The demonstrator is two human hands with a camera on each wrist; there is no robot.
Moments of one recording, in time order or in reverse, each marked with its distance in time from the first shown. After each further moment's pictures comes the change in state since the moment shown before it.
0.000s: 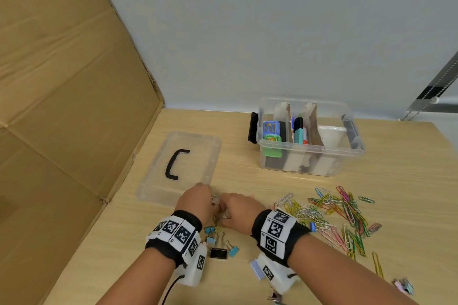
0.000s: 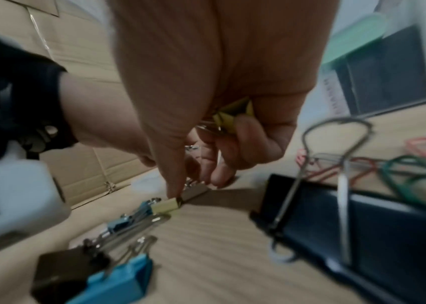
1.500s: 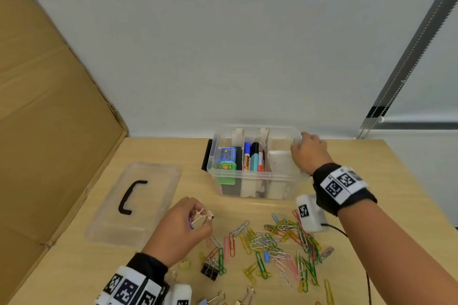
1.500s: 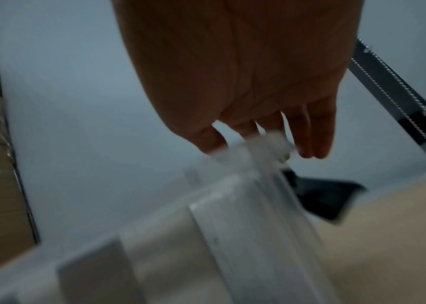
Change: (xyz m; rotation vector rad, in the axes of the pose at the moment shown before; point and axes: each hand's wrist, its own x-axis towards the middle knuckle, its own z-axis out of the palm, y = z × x) left_hand -0.038 0.081 -0.040 -0.495 0.187 0.305; right_hand -0.059 0.181 -0.194 0.123 0.663 0.561
